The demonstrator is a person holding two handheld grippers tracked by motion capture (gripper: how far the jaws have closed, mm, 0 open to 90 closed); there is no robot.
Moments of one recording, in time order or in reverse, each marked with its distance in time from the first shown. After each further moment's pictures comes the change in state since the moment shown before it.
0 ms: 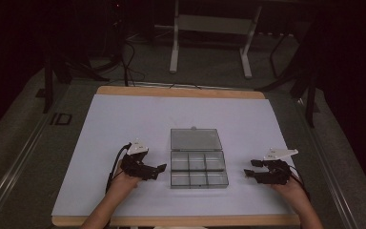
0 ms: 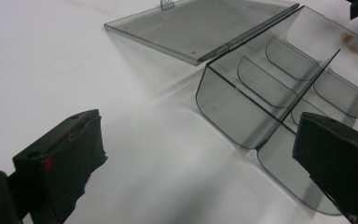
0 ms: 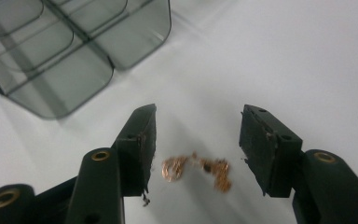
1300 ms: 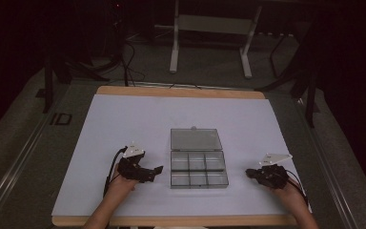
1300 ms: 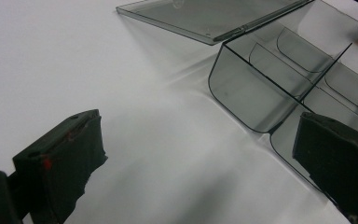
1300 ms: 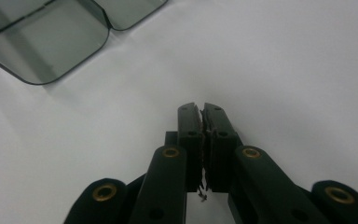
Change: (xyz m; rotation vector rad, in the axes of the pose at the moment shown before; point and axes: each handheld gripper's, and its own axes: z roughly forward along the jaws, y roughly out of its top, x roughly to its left) left arm 0.007 -0.014 -0.001 -0.012 0.010 -0.035; right arm 0.009 -0.011 0.009 0.075 -0.033 -0.026
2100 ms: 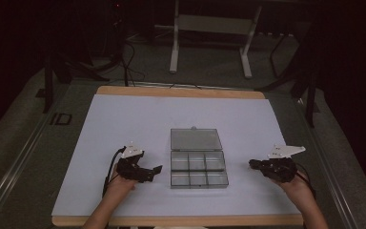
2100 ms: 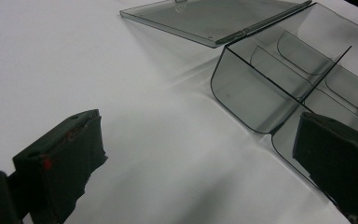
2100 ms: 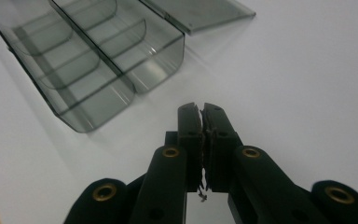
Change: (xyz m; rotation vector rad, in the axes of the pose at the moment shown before) left arm 0.002 -0.001 -0.002 -0.015 0.002 -0.001; right arm 0.003 0.034 -0.042 -0.108 0.011 -0.046
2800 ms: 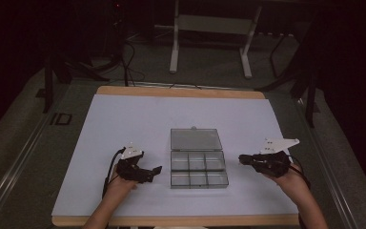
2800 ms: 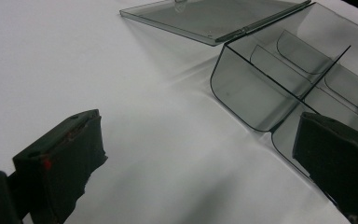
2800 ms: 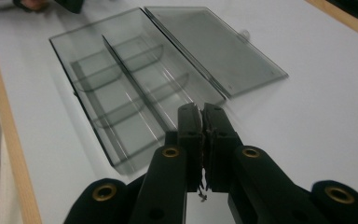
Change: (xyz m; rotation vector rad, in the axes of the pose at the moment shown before) left arm 0.000 -0.003 -0.001 -0.006 -0.001 0.002; right arm 0.021 0.046 -0.004 -0.052 0.099 -0.120
